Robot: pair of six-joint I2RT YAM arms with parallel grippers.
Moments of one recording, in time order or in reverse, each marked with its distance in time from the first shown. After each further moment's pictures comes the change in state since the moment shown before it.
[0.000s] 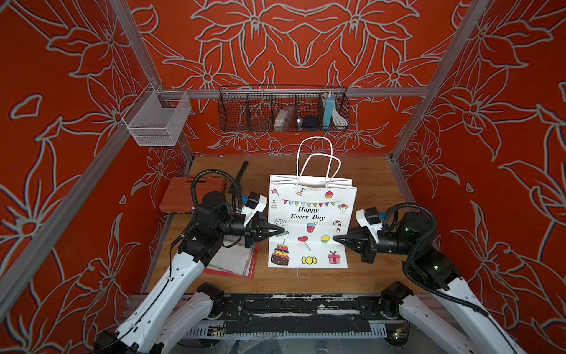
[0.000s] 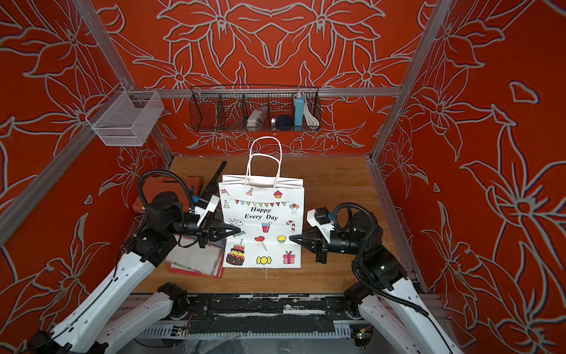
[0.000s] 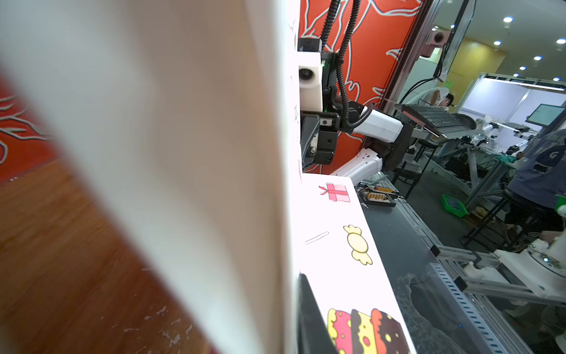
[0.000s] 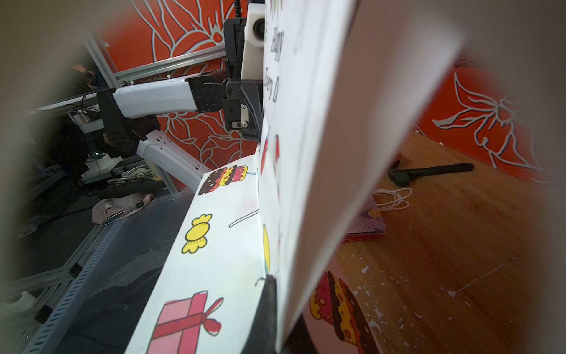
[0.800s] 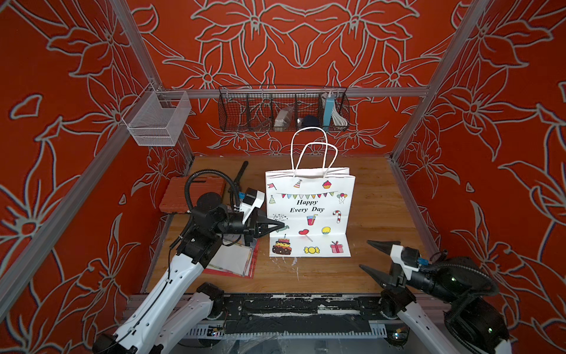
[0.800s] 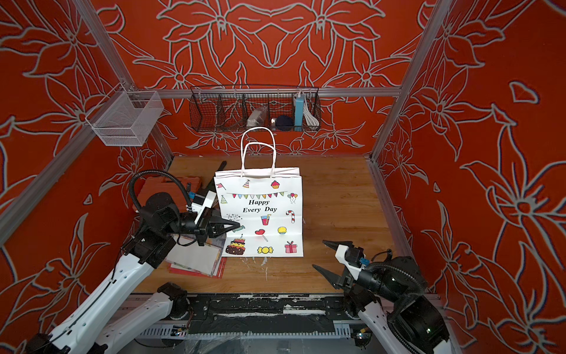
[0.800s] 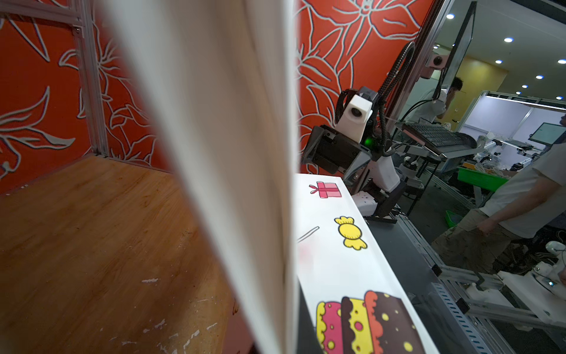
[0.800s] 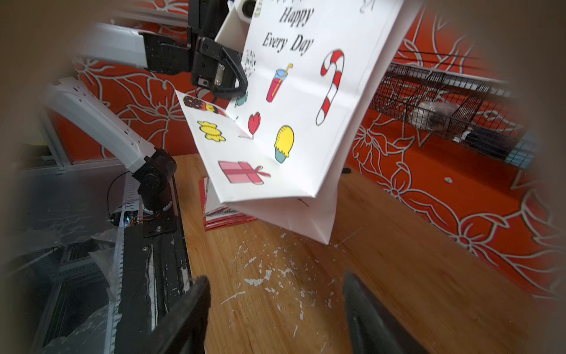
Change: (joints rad) left arm 0.000 -0.016 -0.001 0.146 -0.045 -0.165; right arm 0.000 -0.423 0.050 -0.479 0.372 -0.269
